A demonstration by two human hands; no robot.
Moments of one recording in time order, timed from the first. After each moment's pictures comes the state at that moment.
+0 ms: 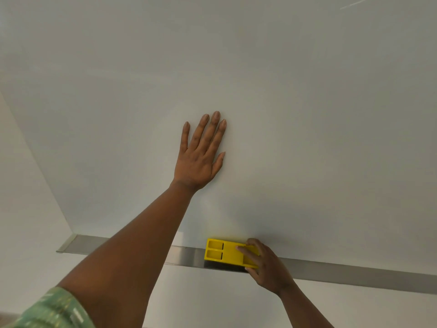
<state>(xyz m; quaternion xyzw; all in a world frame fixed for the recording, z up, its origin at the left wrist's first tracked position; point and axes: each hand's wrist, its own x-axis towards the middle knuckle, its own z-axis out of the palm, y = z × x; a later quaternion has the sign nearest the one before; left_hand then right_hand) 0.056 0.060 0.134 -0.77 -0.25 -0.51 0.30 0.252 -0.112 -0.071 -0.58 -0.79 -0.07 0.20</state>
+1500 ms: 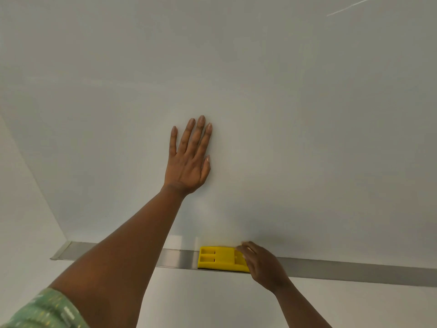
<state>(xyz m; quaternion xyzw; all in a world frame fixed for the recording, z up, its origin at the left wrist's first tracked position) 0.056 0.047 0.137 -0.78 -0.29 -0.48 0.29 0.251 -0.118 -0.062 -0.60 -0.76 -0.12 0.24</state>
